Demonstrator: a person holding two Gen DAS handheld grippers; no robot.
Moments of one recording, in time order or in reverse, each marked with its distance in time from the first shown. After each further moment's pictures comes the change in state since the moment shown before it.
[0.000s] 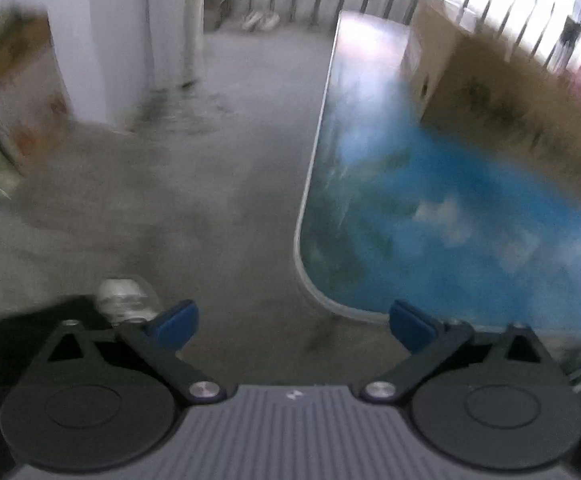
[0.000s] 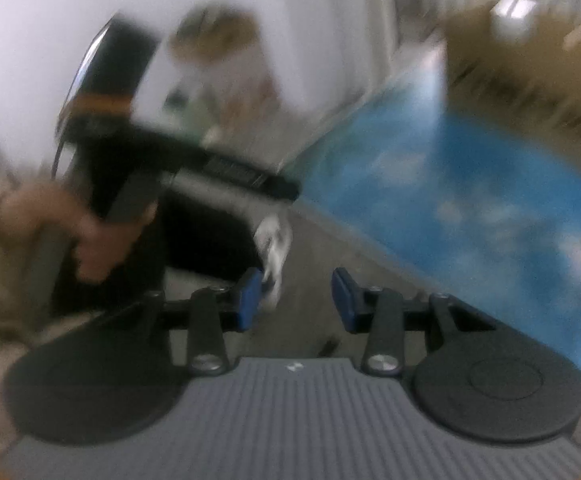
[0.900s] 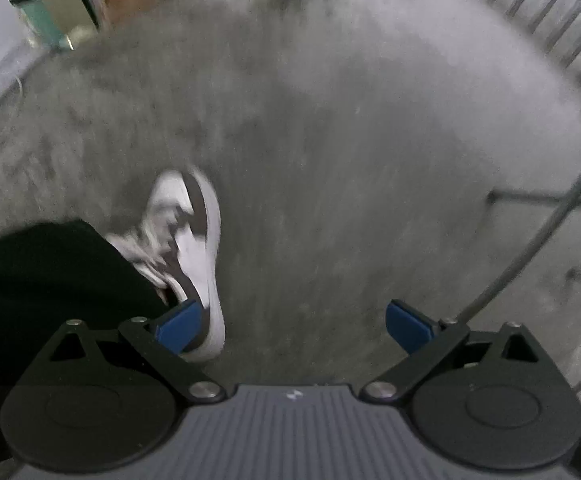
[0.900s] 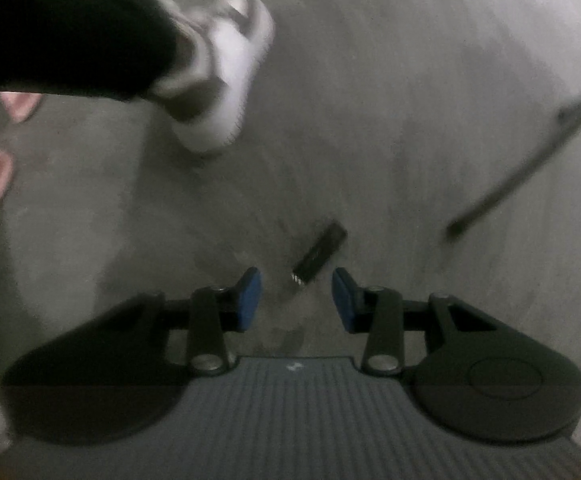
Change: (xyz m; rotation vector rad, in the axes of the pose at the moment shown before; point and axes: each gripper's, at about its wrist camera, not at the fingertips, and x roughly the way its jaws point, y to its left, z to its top) left arm 0.231 0.149 -0.029 -0.303 0.257 0.302; right arm 0.334 0.006 -0.112 -0.103 0.456 -0.186
